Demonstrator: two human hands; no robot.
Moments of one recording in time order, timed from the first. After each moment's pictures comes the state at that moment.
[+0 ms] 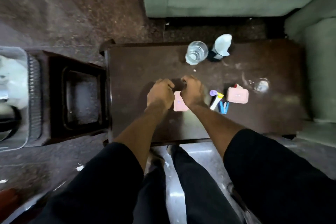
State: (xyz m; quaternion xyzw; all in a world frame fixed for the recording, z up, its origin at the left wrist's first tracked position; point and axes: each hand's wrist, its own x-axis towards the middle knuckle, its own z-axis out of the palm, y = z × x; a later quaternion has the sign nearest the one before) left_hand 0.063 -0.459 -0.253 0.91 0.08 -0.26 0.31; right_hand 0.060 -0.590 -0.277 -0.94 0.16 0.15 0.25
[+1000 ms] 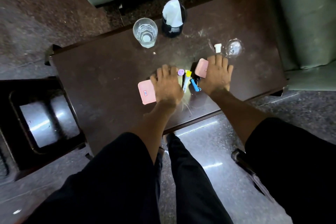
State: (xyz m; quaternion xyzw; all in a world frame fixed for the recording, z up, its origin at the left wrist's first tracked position) left_hand 0.020 -0.611 -0.307 0.97 -0.15 -0.18 0.09; right_hand -0.008 -0.780 -0.314 -0.96 0.24 0.14 0.00
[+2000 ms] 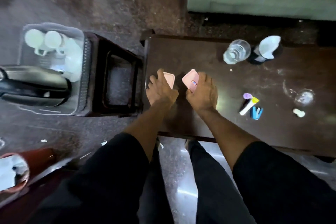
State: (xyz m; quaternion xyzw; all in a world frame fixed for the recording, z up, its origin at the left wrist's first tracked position) left_hand 0.043 -0.364 -0.243 0.93 0.25 -0.22 0.15; right_hand 0.037 -0.505 -0.269 -0.97 0.08 0.11 0.21
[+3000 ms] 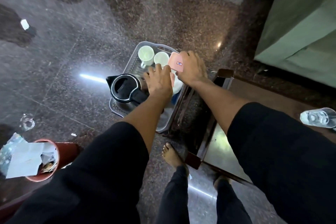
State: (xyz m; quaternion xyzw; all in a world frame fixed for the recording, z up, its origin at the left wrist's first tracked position) left_hand 0.085 0.009 -0.166 0.96 0.24 -0.15 0.05; right_hand 0.171 -0.090 -0.182 -0.95 -0.23 0.13 0.16
